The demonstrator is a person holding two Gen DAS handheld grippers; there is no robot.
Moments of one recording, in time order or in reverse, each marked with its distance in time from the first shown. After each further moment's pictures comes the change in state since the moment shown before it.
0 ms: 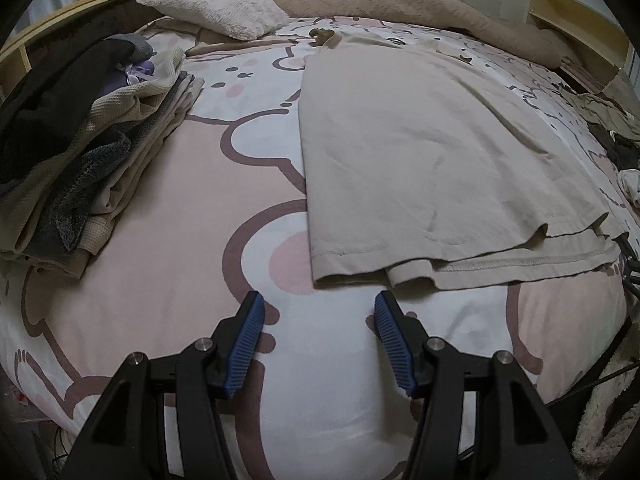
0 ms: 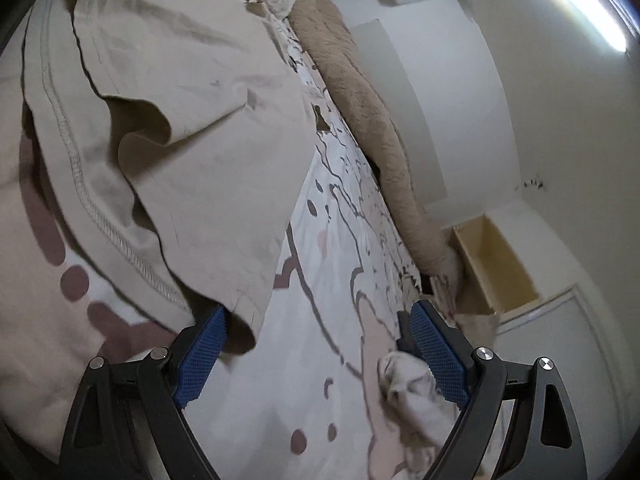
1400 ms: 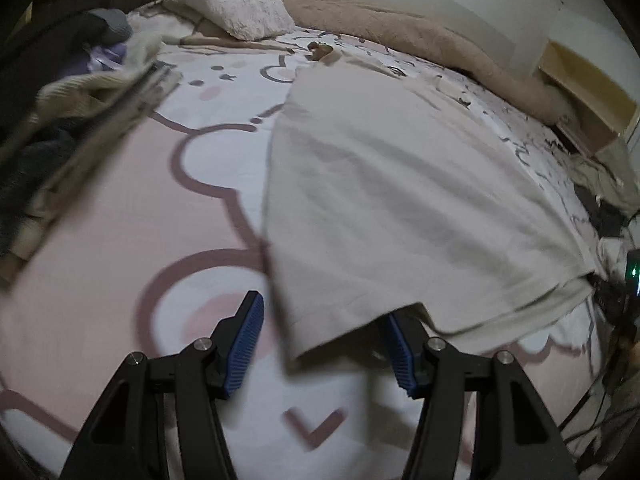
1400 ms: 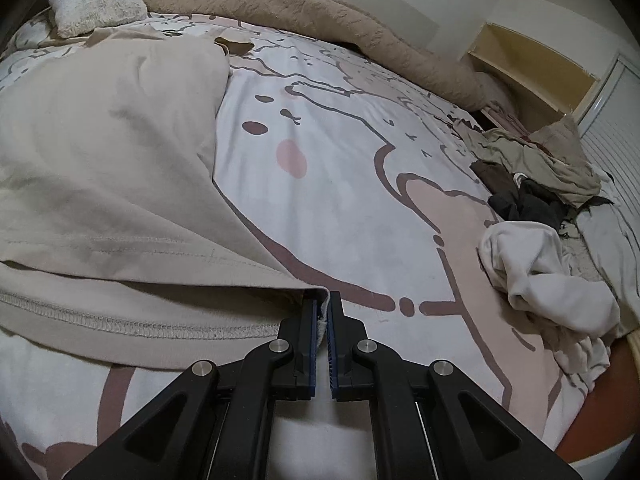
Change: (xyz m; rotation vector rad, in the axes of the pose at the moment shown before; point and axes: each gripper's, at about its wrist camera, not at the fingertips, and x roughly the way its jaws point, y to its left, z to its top) left arm 0.031 -0.022 0.031 -0.179 -0.066 -0.135; right arm 0.127 -0.066 -0.040 0.674 0.322 0.315
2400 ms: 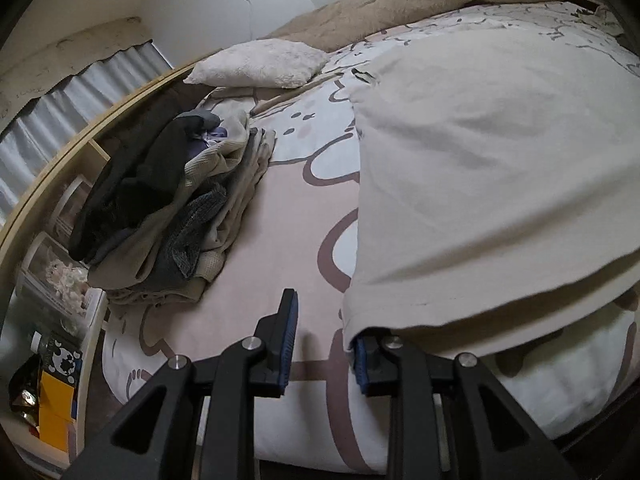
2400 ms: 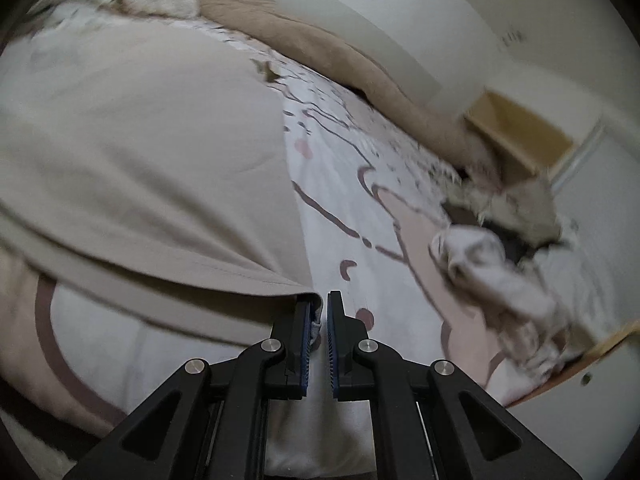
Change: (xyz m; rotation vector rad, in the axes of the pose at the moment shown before) left arm -0.058 0.006 -0.052 0.417 -0.107 0.563; right arm -0.088 0.013 -0.092 -0.230 -0.189 -0.105
